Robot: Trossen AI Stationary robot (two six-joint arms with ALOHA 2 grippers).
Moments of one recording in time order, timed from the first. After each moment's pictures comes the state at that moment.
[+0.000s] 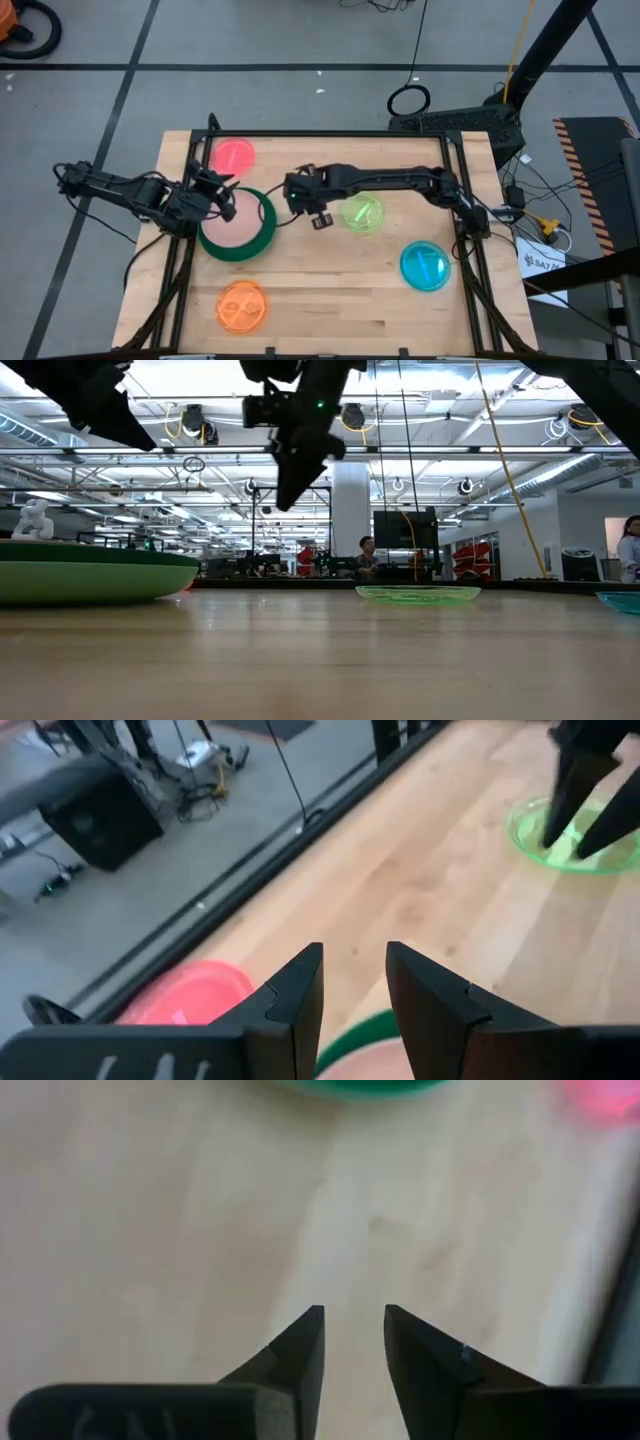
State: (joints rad) left arm -0.26 0.67 0.68 -0.82 -0.86 -0.50; right arm -0.04 2.19 2.04 -1.05 0.17 -0.43
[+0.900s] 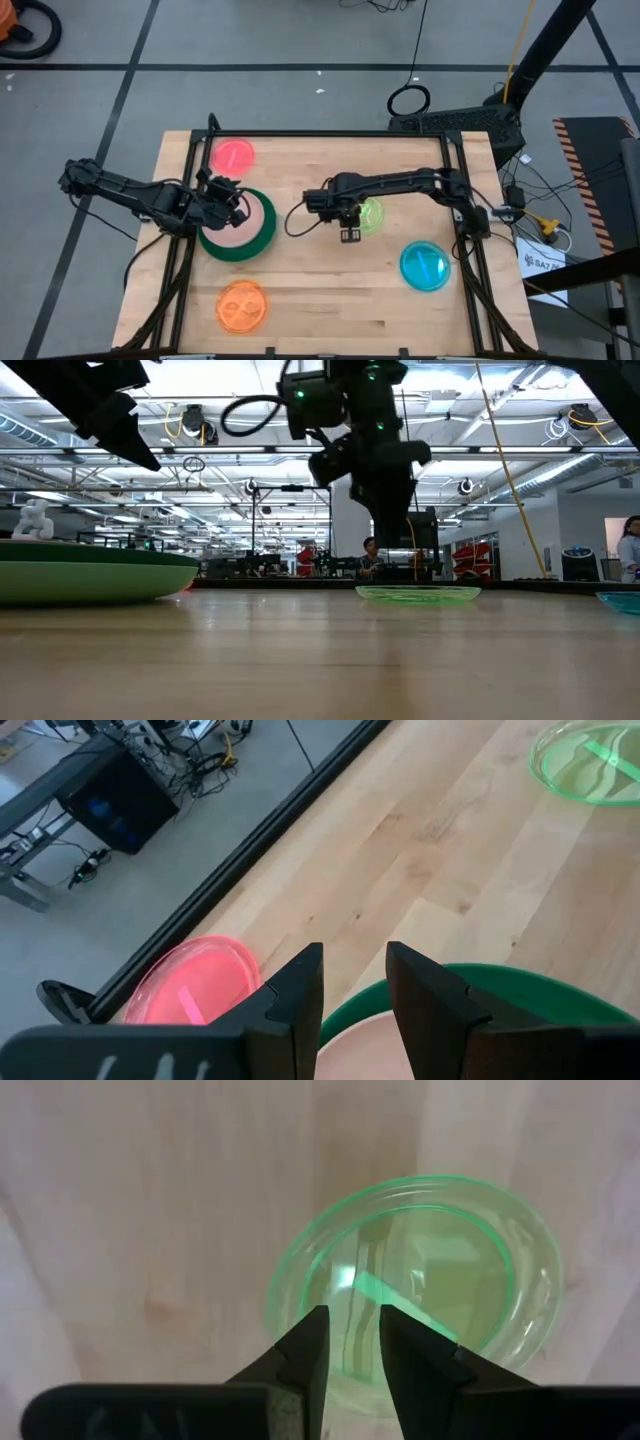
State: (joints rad) left arm -0.26 0.83 0.68 -0.84 -0.85 -0.54; right arm -0.04 2.09 1.74 -1.33 0.05 -0.06
